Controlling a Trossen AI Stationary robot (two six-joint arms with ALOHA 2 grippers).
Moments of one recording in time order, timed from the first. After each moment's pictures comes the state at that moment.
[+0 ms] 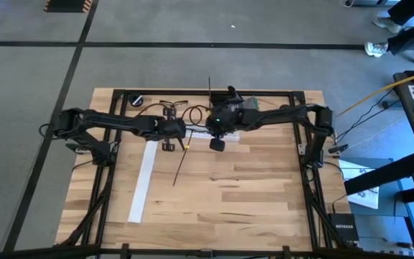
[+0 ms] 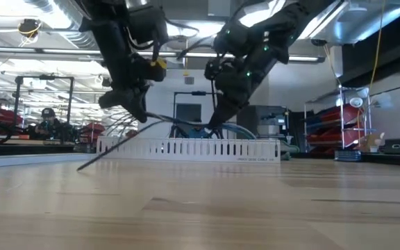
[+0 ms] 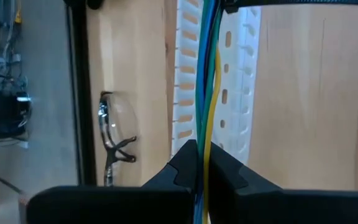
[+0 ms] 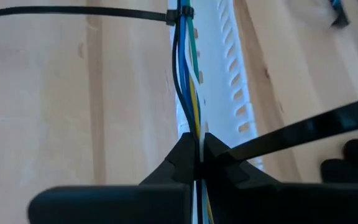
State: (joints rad) left arm 0.18 1.51 0.93 -0.56 -0.53 0.40; right arm -0.26 1.84 1.18 -0.26 -0.02 -0.11
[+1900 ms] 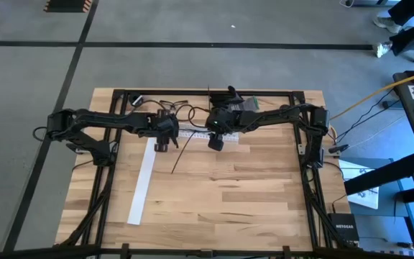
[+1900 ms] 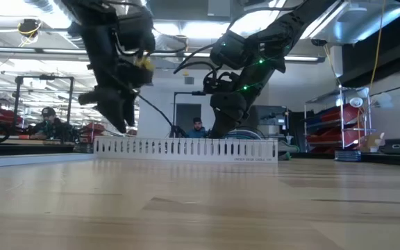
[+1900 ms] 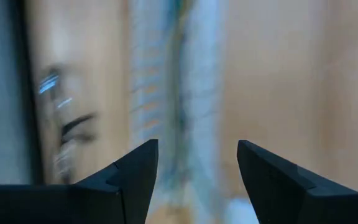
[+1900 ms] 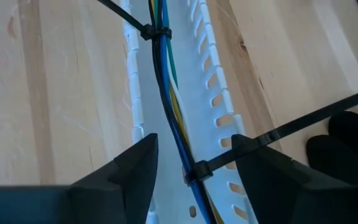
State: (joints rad) left arm 0.25 1.42 0.84 -0.58 -0.35 0.43; right arm -0.26 1.90 1.18 -0.23 0.09 -0.08
